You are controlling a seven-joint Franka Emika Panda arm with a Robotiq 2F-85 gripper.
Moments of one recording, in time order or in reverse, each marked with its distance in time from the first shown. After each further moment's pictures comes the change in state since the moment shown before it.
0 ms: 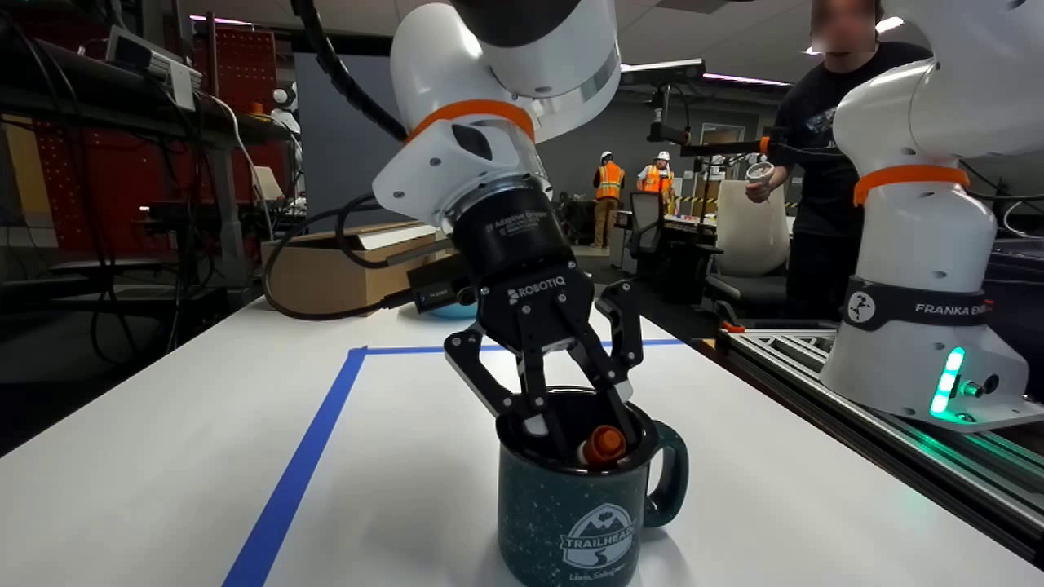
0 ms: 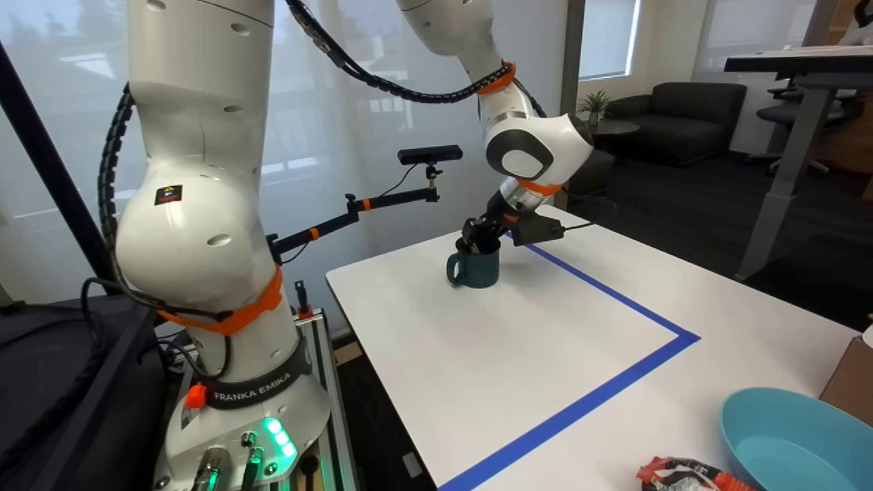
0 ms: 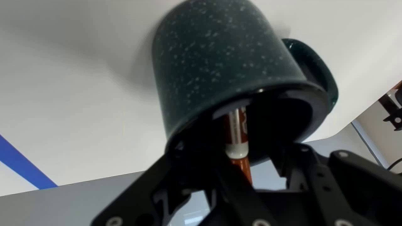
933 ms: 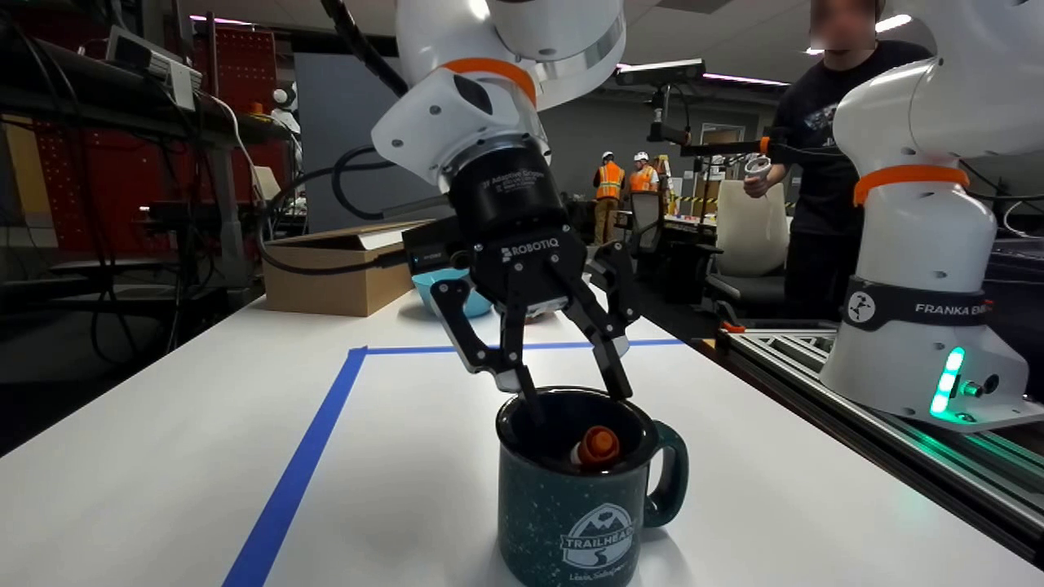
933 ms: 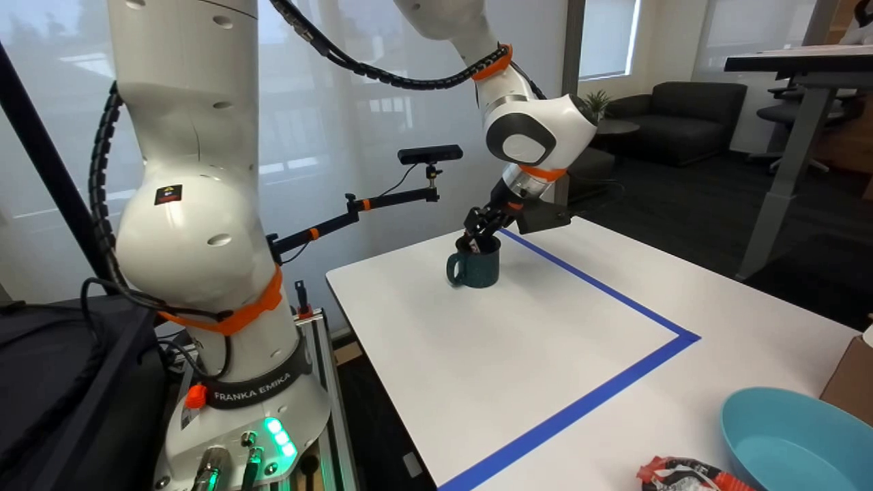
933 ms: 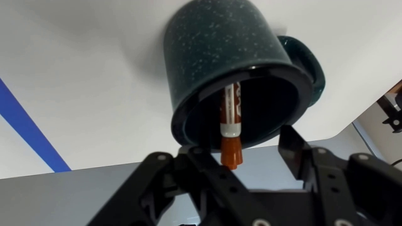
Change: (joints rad) arm 0.001 -0.068 -0.013 -0.017 -0.018 0.000 0.005
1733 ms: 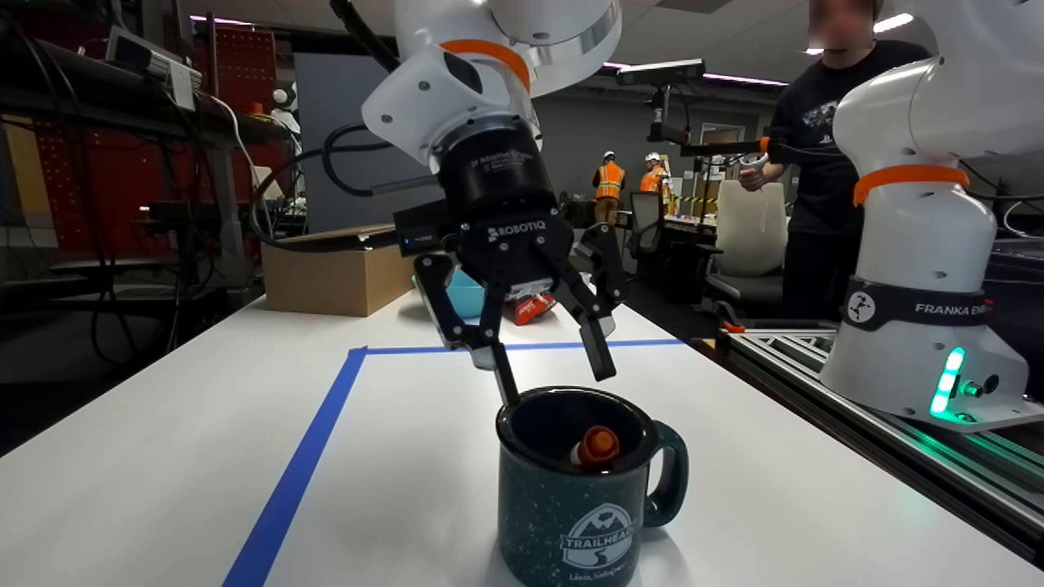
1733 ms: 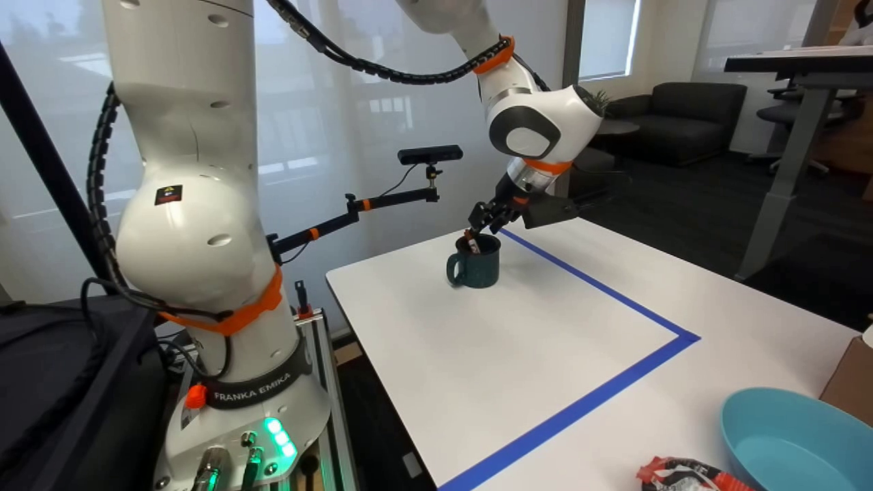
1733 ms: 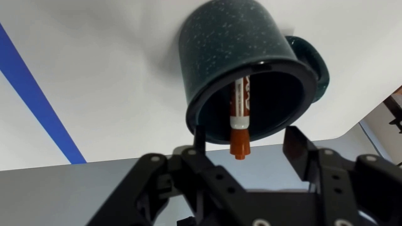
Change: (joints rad) arm 0.000 -0.020 -0.013 0.008 -0.001 0.003 0.000
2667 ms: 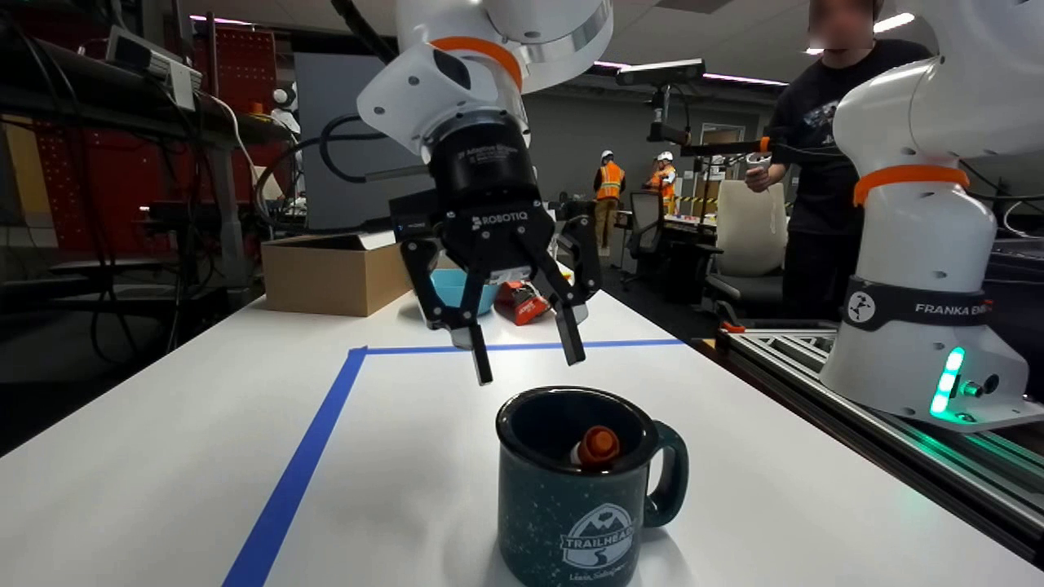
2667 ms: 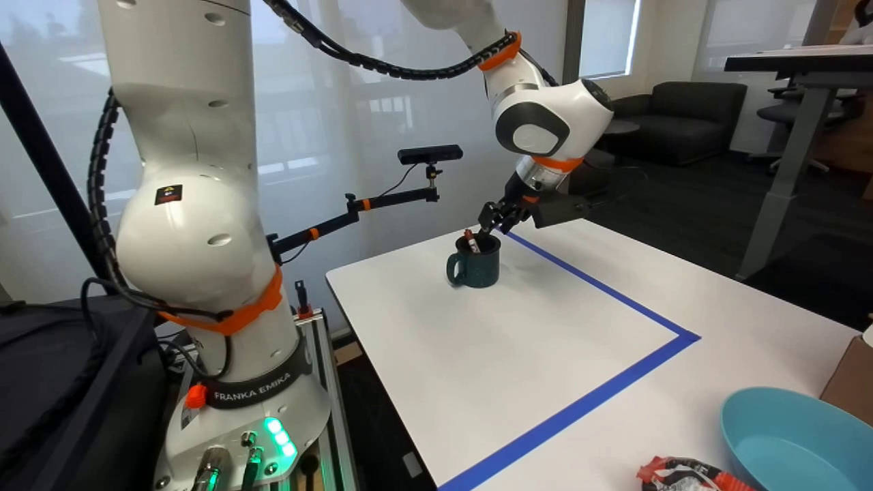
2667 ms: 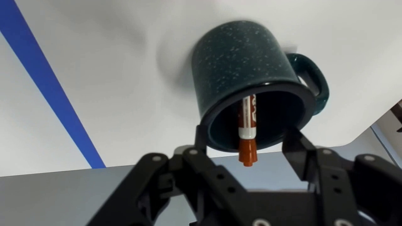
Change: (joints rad) arm 0.002 -0.009 -0.037 0.007 -0.011 0.015 -0.003
